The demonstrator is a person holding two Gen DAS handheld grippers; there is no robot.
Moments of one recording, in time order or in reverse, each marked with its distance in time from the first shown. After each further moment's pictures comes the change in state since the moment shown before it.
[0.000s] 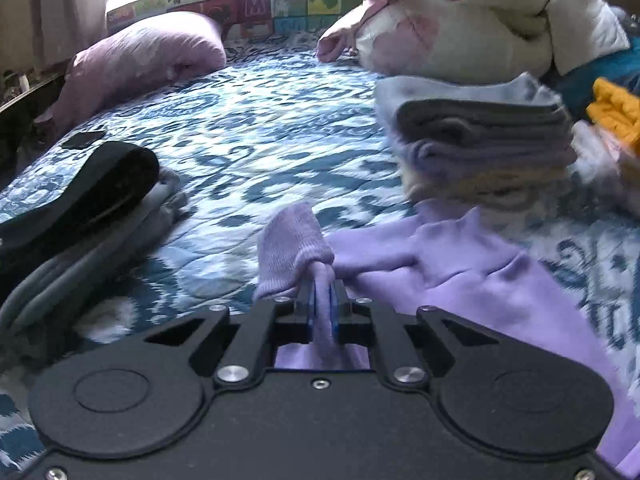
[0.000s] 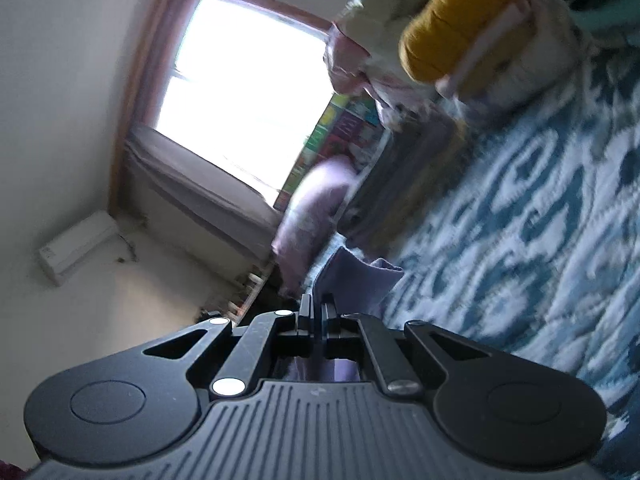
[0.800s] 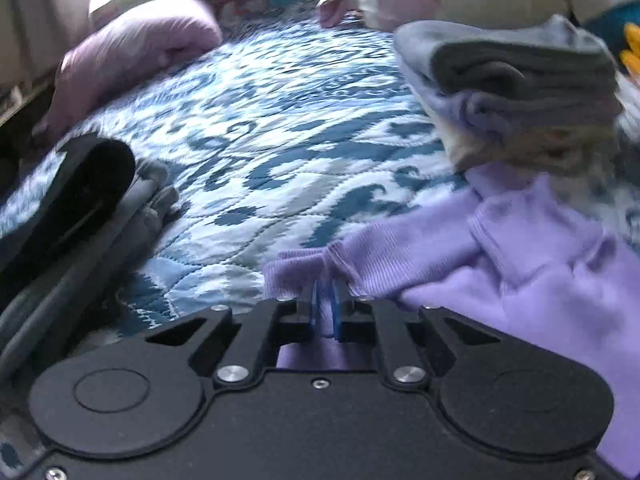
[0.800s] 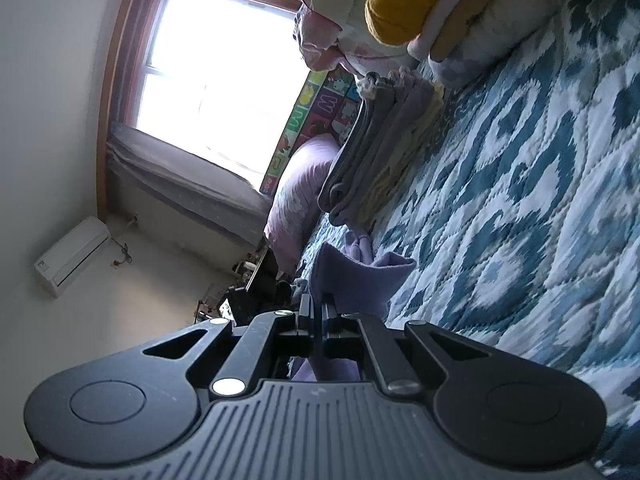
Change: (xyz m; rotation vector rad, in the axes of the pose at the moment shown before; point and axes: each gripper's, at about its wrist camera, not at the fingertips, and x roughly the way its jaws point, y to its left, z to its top) left arm 0.059 0.007 0.021 0.042 0.090 0.045; right arm 0.022 -0.019 -0.003 0.099 0.071 -0.038
